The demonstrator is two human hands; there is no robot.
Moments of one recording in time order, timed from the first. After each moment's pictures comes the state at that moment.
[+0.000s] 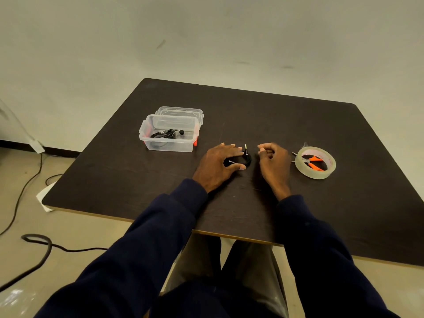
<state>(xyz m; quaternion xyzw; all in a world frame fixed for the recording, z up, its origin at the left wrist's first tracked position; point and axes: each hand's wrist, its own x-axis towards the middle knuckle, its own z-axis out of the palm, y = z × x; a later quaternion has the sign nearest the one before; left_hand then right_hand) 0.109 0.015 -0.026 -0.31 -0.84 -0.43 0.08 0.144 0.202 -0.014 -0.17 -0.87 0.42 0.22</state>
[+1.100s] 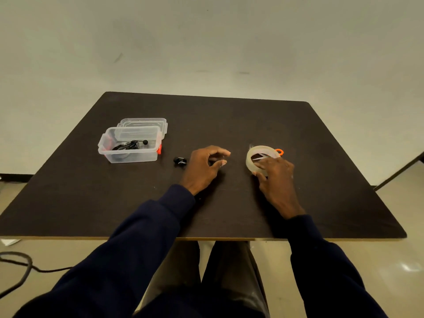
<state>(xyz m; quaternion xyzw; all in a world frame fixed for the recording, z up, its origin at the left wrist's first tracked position) 0.135 0.066 0.005 -0.32 -0.79 -0.52 0.04 0.238 0.271 0.010 -0.11 -0.96 0.16 0.18</state>
